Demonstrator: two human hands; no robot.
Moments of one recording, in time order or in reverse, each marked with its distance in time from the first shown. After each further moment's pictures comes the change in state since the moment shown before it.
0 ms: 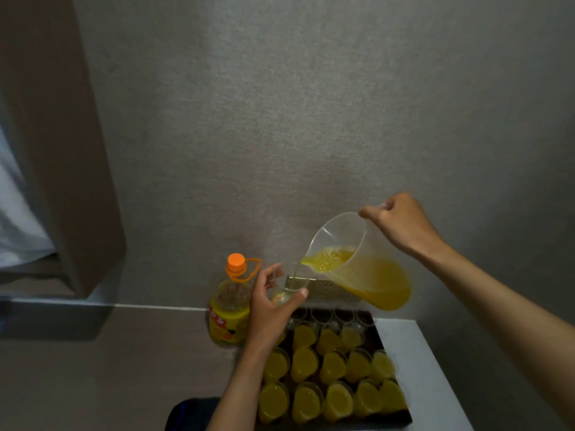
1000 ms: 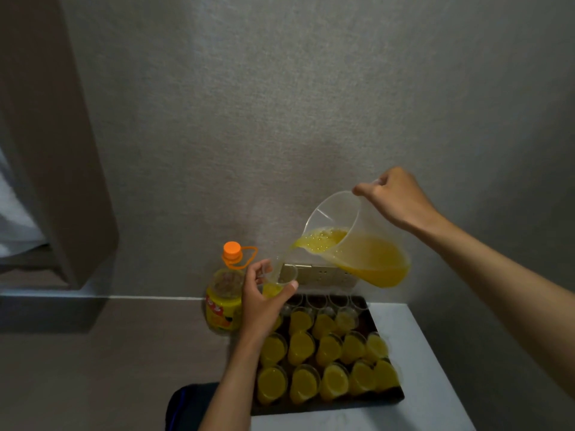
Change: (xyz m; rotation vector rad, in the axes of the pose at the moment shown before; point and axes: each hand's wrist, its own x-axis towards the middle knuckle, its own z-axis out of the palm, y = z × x) left_hand -0.006 -0.015 -0.011 0.040 0.000 -0.029; right_hand -0.001 -0.015 -0.005 -0.048 -0.002 -0.031
